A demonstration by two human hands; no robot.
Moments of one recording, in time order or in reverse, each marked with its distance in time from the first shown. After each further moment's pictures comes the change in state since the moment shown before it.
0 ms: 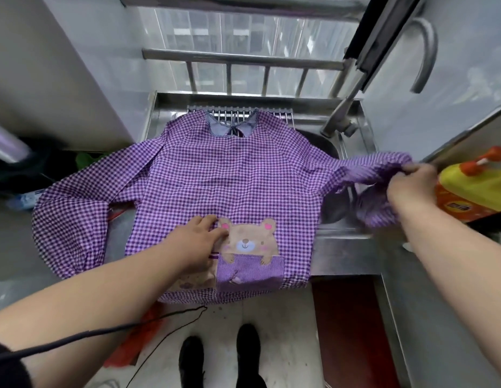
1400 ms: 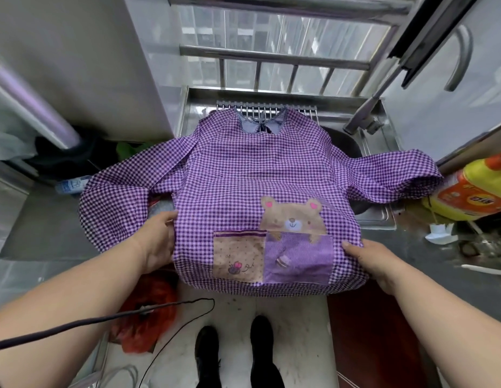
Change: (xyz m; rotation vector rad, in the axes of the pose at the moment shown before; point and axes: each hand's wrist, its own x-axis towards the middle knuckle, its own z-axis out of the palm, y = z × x) left_hand -0.065 -0.114 0.060 -2.029 -0.043 -0.529; right_hand -0.138 0.102 0.065 0.067 -0.729 0.204
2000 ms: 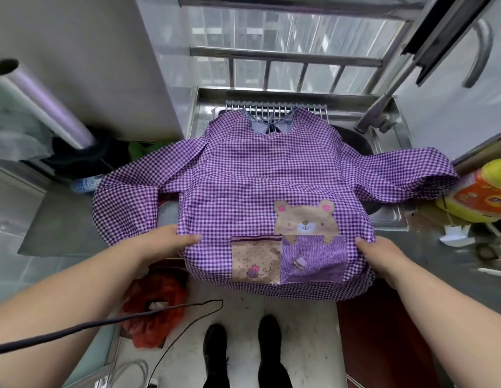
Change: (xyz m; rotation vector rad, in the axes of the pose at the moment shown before) left_hand -0.003 0.002 -0.034 0.882 -0.106 0.145; right_hand 0.017 -0.003 0.002 -0.232 0.155 0.004
